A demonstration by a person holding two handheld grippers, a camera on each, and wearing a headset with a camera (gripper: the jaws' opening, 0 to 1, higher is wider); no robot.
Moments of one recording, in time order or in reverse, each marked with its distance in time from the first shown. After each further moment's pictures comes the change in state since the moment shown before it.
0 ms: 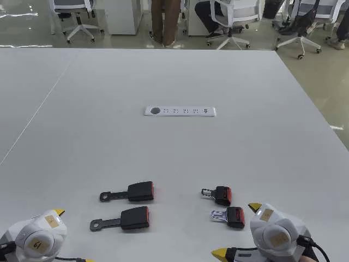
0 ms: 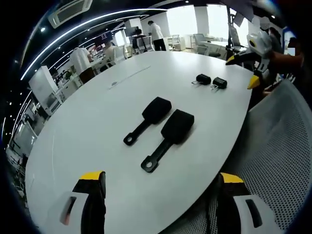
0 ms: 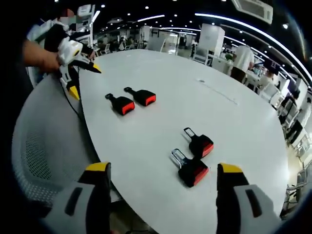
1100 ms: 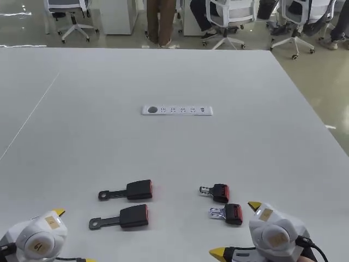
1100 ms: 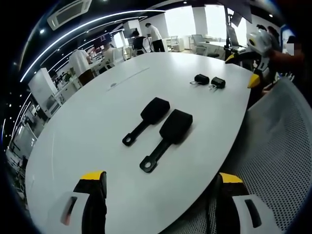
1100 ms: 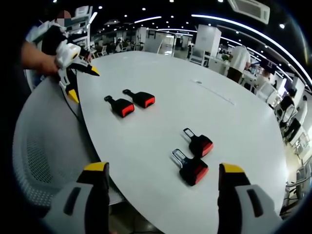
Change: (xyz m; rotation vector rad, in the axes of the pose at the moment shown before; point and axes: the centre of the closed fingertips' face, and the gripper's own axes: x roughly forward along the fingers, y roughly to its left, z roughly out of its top) left arm 0.005 0.004 0.001 -0.004 -0.020 0.012; right arm -0.005 -0.009 0.003 0.017 -0.014 -0.033
